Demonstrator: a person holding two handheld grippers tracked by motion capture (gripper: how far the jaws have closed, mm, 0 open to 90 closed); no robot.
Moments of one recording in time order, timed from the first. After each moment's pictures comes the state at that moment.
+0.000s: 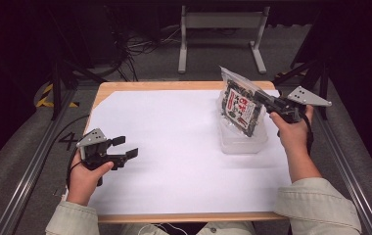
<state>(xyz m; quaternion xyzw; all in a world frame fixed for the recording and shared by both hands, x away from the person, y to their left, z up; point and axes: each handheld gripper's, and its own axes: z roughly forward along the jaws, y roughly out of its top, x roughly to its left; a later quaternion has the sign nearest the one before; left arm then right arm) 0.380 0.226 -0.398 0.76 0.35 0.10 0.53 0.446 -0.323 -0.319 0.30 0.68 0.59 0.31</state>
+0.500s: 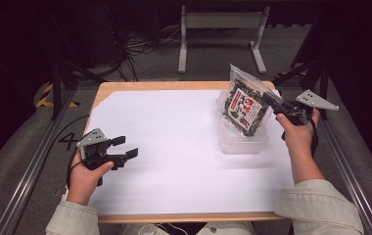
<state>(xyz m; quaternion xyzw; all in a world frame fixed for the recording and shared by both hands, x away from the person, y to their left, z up) 0.381 0.226 -0.399 0.77 0.35 0.10 0.53 0.446 -0.344 -0.331 0.34 0.65 0.60 0.31</state>
